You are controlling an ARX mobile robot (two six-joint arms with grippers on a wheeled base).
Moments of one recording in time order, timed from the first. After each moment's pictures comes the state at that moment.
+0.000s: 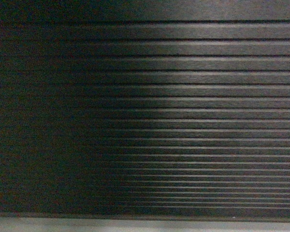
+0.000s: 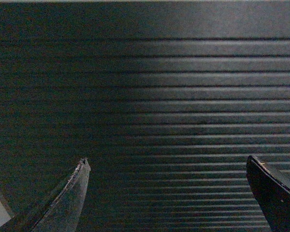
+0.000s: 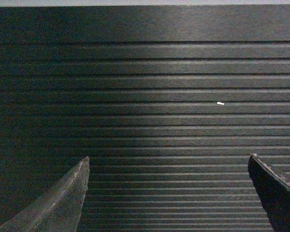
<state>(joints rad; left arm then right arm) 0.00 0.01 0.01 0.00 0.00 -0.01 0.00 0.01 0.01 0.00 0.00 0.00</state>
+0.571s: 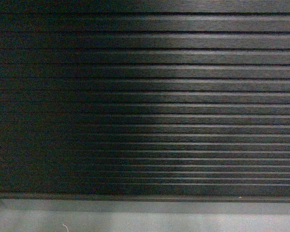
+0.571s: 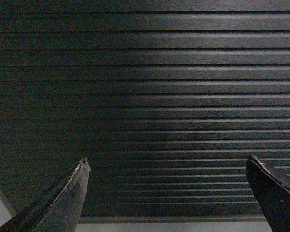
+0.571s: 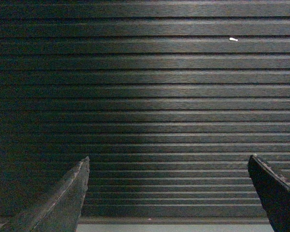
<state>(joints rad) 0.00 0.01 0.01 -0.01 0.00 -0.01 0.00 0.01 0.01 -0.01 0.00 0.00</state>
